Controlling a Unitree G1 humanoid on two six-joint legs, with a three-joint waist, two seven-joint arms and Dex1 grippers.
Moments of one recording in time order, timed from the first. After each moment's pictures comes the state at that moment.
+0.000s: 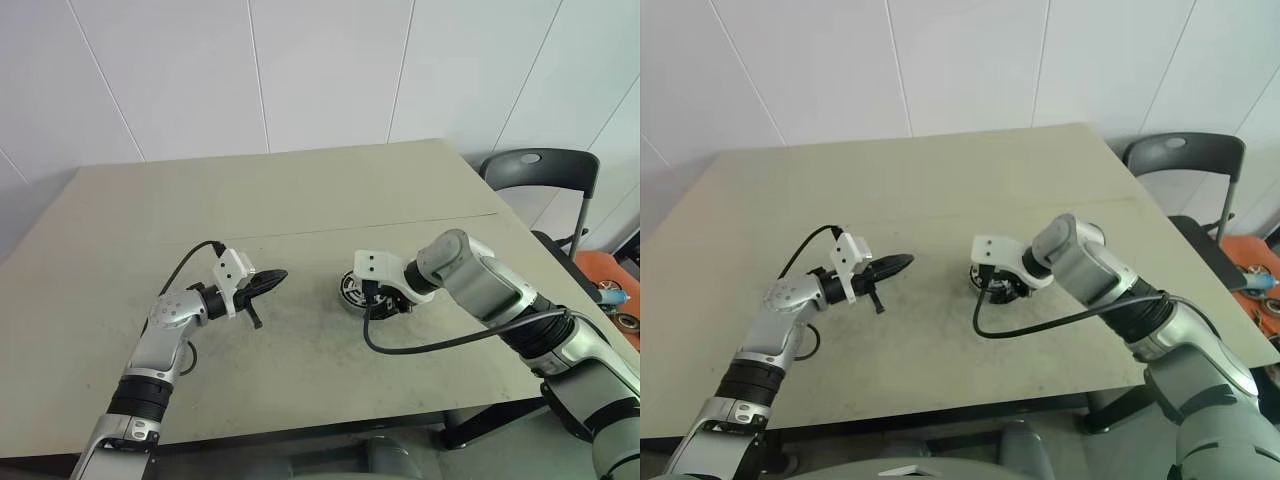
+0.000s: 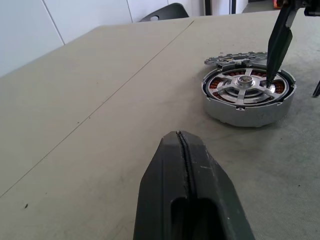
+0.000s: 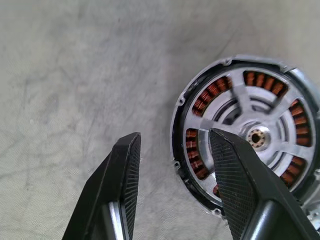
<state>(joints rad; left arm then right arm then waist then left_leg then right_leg) -0.30 0.43 -0.06 0.23 -0.22 -0.06 -0.91 -0.78 -0.70 0.66 -0.06 -0.06 0.84 1.21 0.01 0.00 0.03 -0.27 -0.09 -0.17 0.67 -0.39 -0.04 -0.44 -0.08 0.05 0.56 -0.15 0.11</state>
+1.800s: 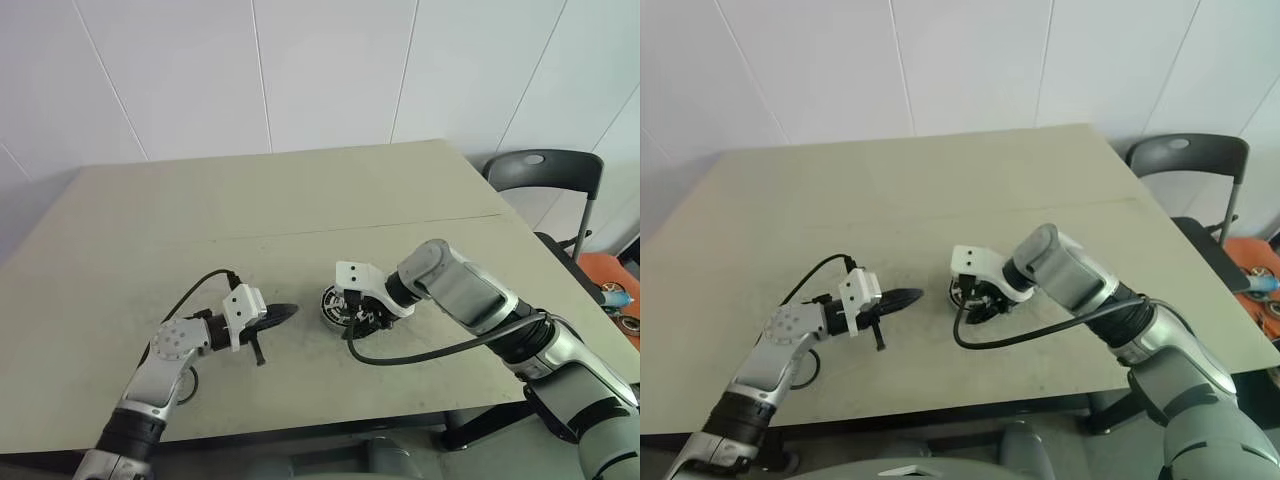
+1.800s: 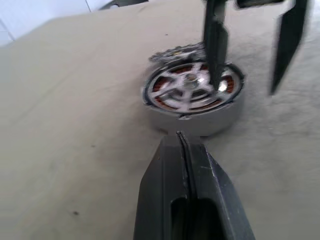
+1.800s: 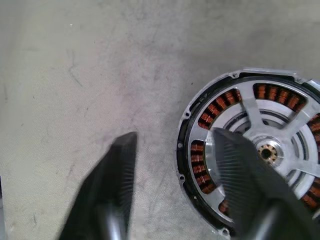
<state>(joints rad) -0.12 0.45 -0.15 0.14 -0.15 -0.16 -0.91 -0.78 -0.63 0.64 -0.10 0.08 0.93 1.24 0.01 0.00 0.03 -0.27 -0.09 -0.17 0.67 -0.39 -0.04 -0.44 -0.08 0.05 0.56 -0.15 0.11</state>
